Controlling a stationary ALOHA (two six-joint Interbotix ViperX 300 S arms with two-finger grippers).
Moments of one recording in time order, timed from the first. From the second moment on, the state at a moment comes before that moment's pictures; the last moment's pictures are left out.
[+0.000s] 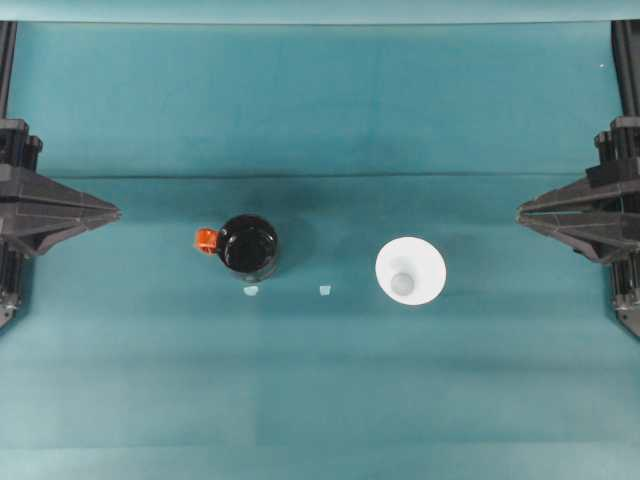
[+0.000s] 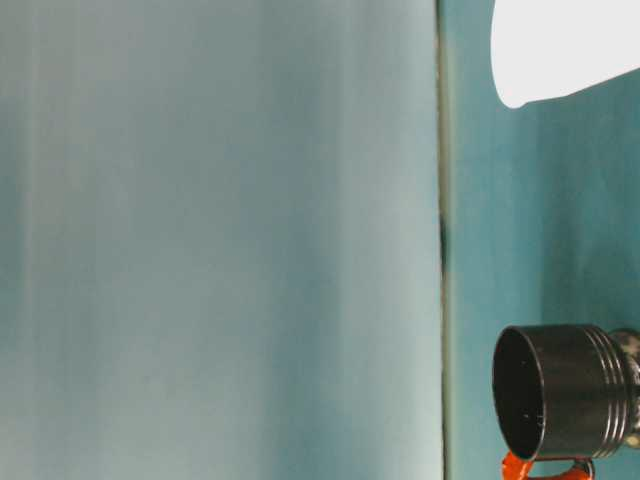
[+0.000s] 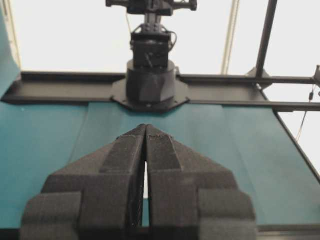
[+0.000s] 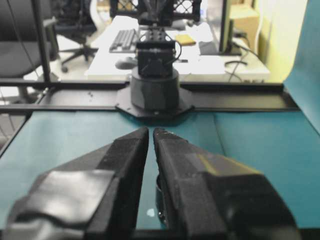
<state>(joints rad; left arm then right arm) 0.00 -0.96 1.17 0.00 -0.29 0.00 0.00 -0.96 1.17 0.00 -0.29 0.01</state>
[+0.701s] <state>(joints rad) 0.03 -0.66 0.89 0.02 0.36 -0.02 0.01 -0.95 1.06 0.12 0.24 0.14</state>
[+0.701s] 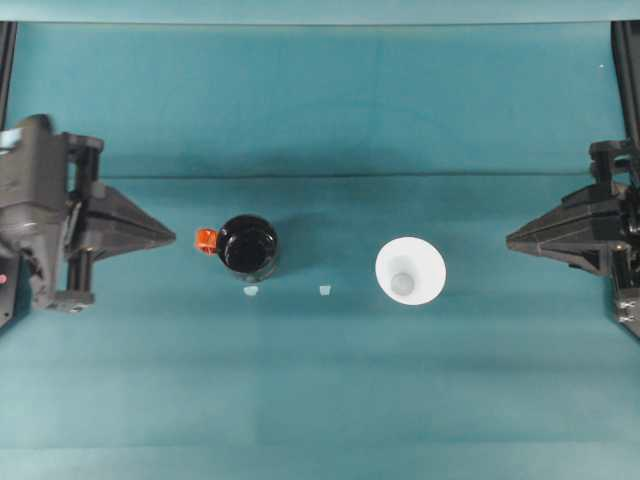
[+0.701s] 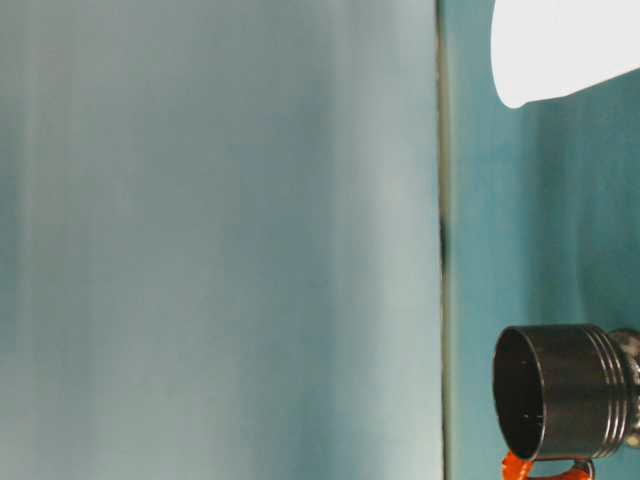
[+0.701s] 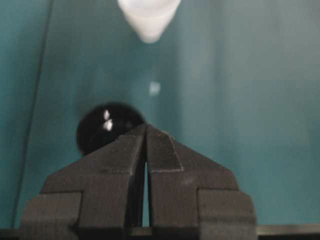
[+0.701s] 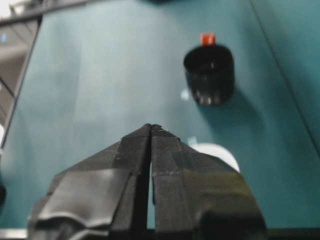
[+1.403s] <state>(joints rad) 0.10 -0.38 0.72 0.03 0.67 0.08 -0.03 -0.91 1.06 0.10 0.33 0.14</state>
